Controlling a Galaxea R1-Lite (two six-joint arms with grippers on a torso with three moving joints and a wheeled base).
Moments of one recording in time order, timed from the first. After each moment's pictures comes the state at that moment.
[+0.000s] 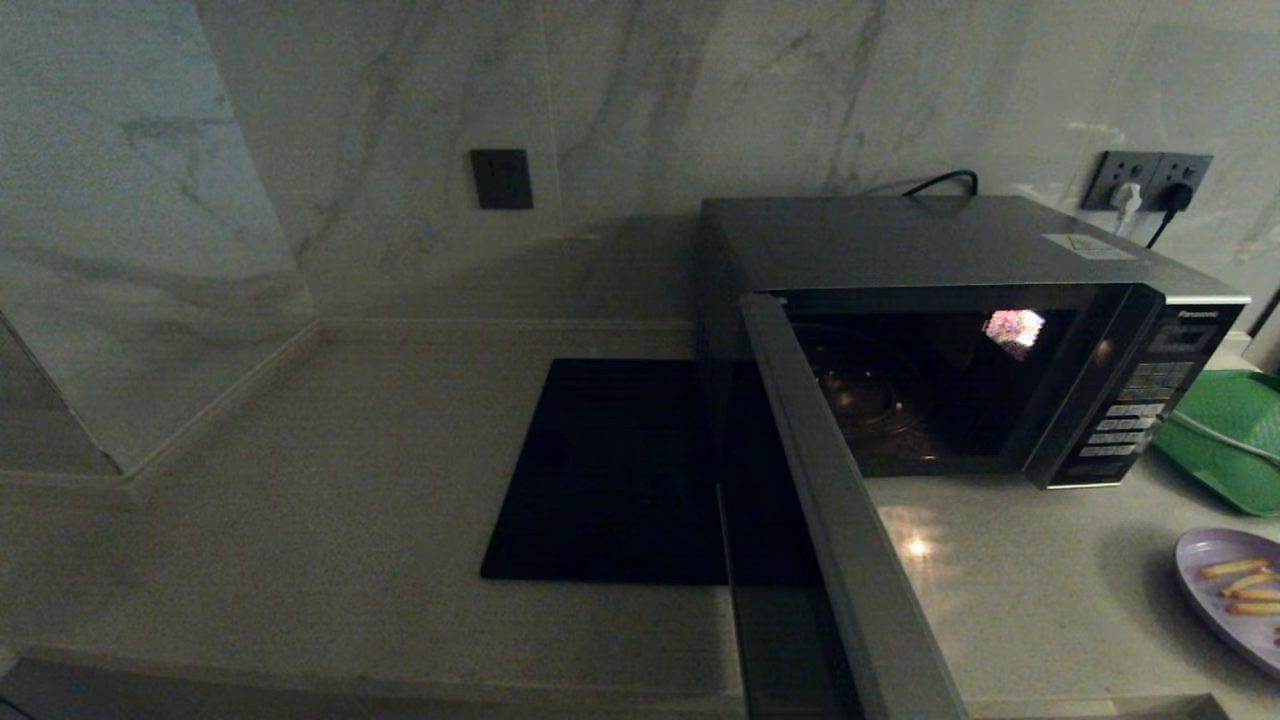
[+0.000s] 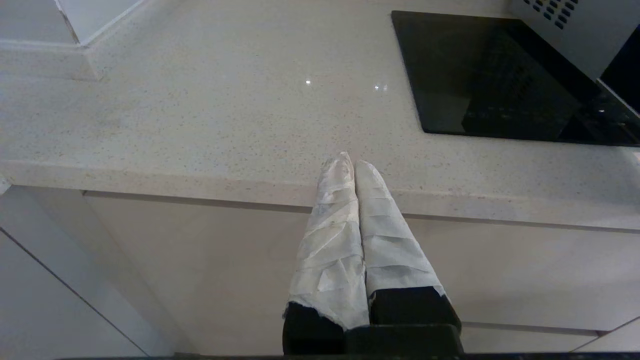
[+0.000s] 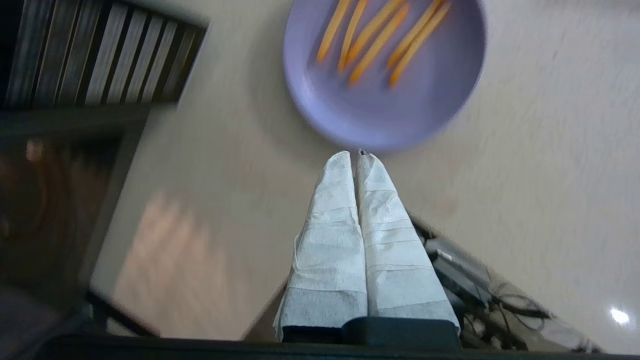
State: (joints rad) left arm 0.00 0.00 0.00 0.00 0.02 -0.07; right arm -0.69 1.81 -1.97 1.21 0.01 0.45
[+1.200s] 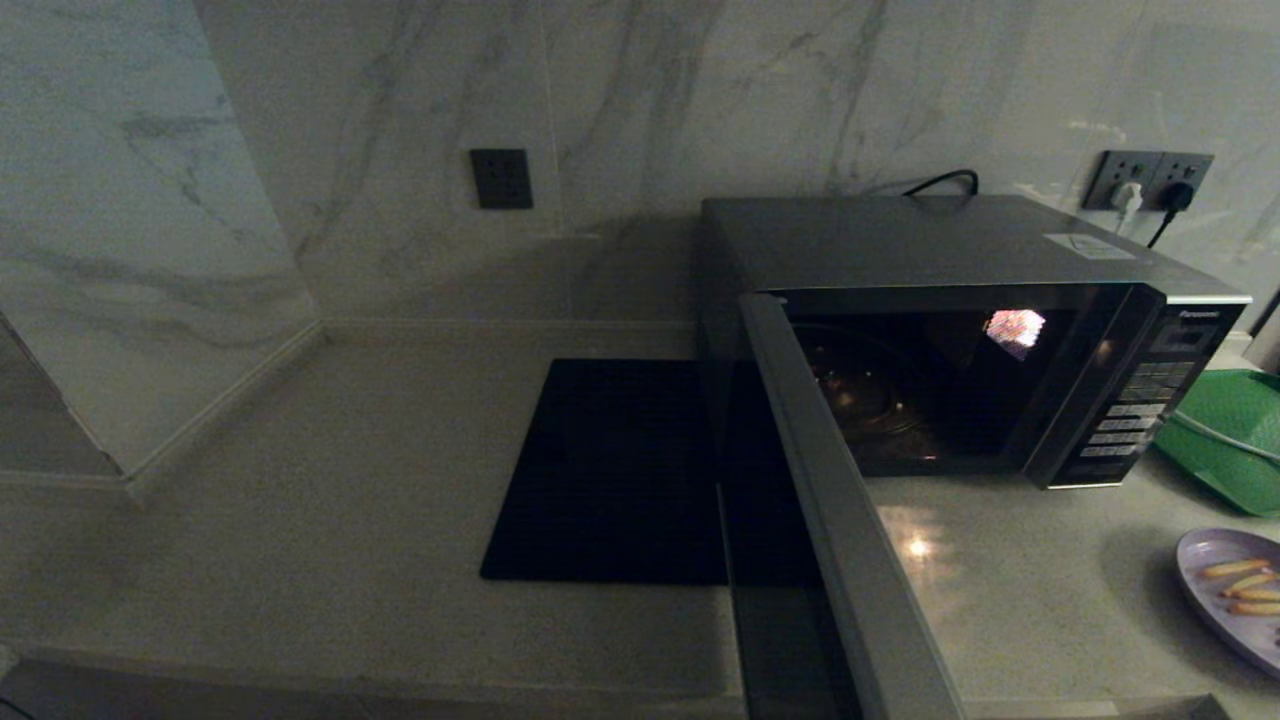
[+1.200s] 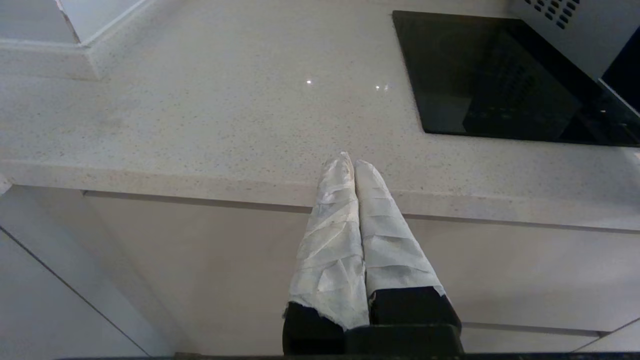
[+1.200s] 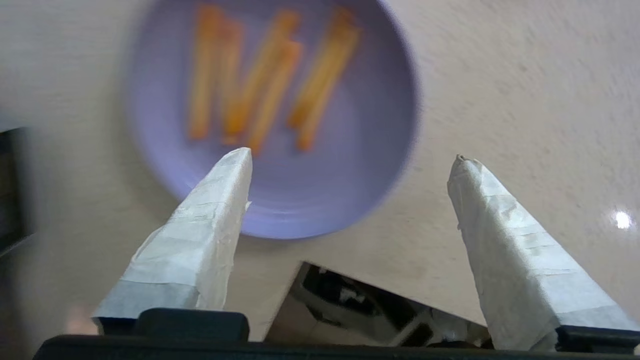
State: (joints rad) left arm 0.00 0.00 0.00 0.00 0.02 -0.07; right arm -0.87 2.05 -1.72 0.95 0.00 0.44
